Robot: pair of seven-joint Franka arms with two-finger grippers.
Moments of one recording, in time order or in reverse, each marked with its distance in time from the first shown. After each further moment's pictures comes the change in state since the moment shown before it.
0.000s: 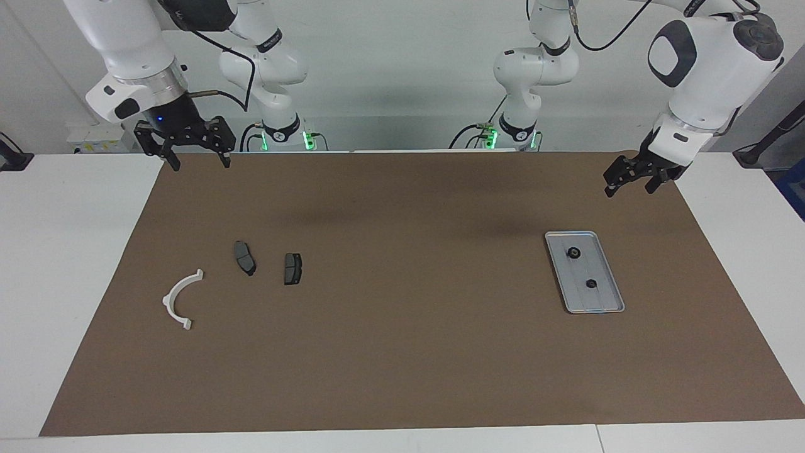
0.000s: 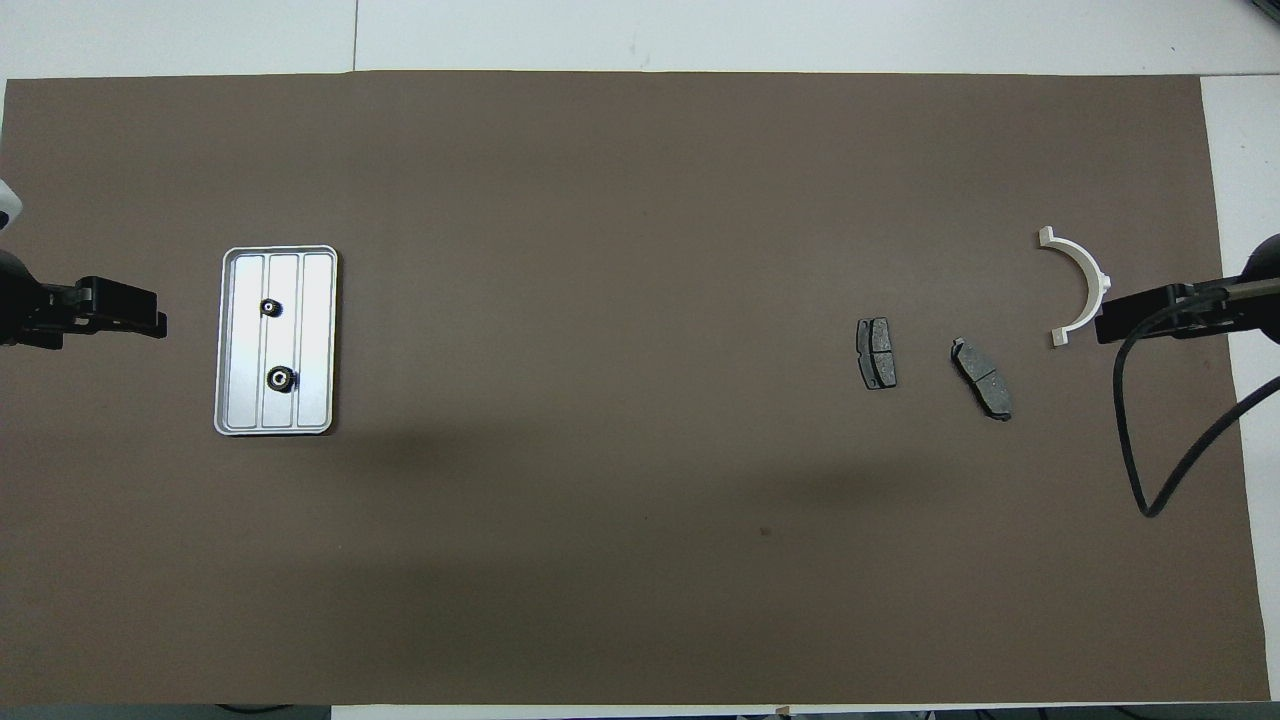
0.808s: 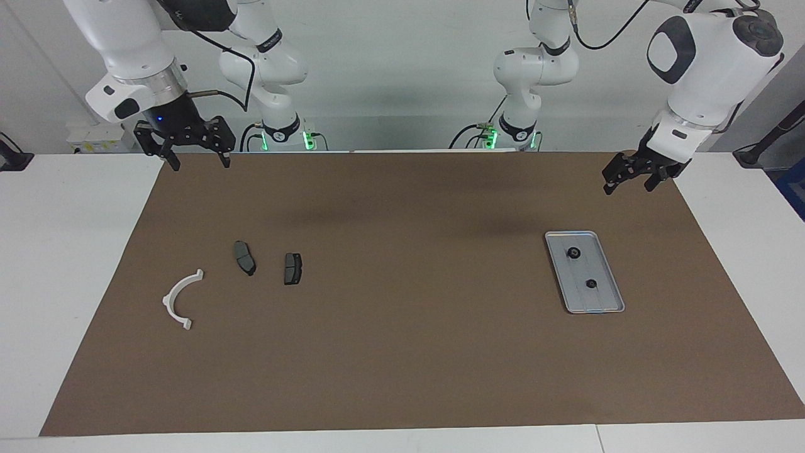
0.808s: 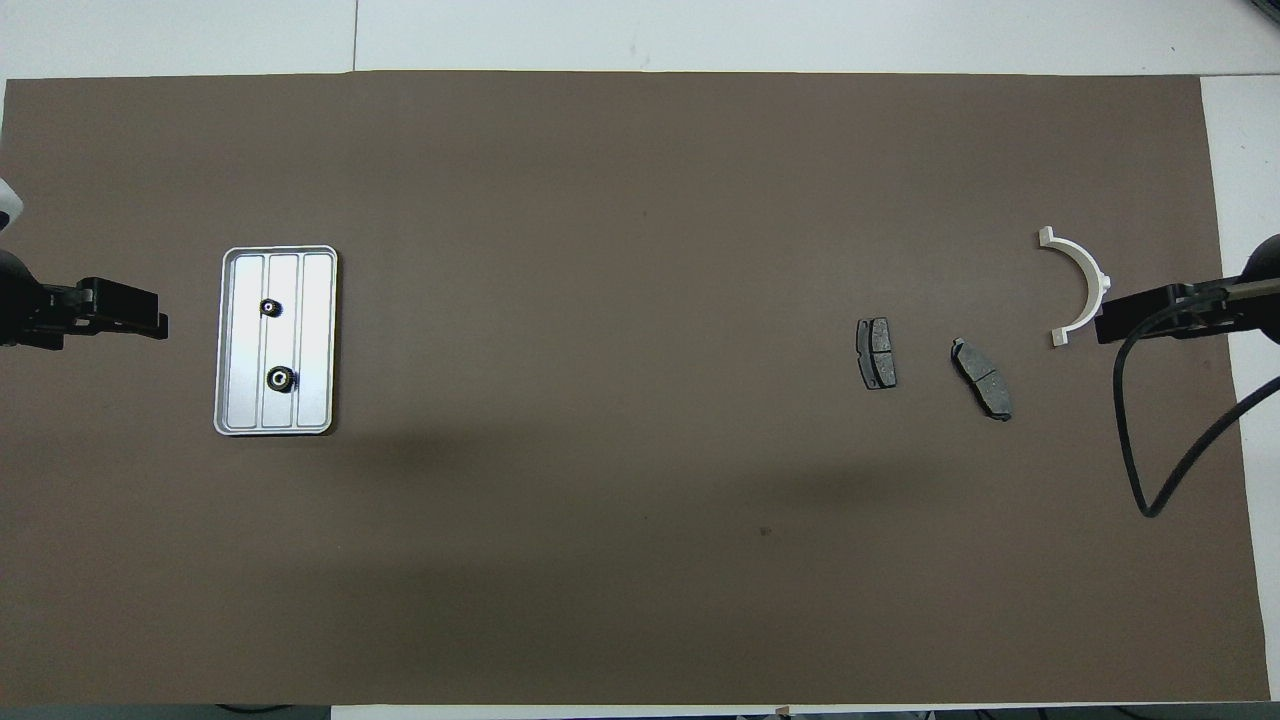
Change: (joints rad) left arm 0.000 -0.001 -0.007 0.005 0.000 -0.009 0.000; right arm 0.000 0.000 0.000 0.000 0.000 0.000 0.000
